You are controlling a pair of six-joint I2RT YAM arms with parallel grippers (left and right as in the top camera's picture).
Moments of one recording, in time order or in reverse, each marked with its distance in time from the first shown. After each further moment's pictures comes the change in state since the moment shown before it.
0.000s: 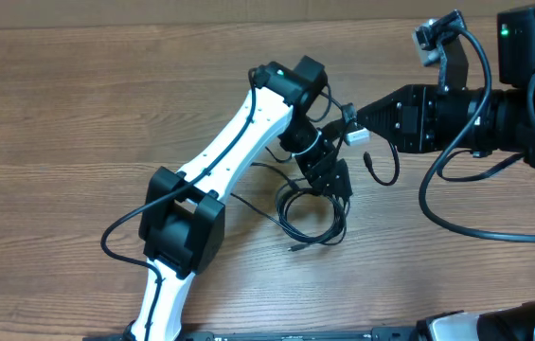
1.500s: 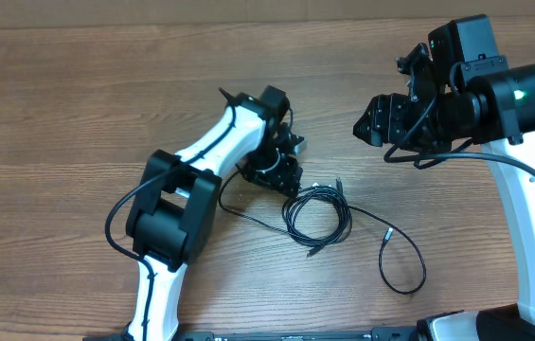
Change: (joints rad) left arm 0.095 0.000 -0.401 0.351 -0.442 -0.528; right arm -0.019 0.013 -0.435 0.122 0.339 0.056
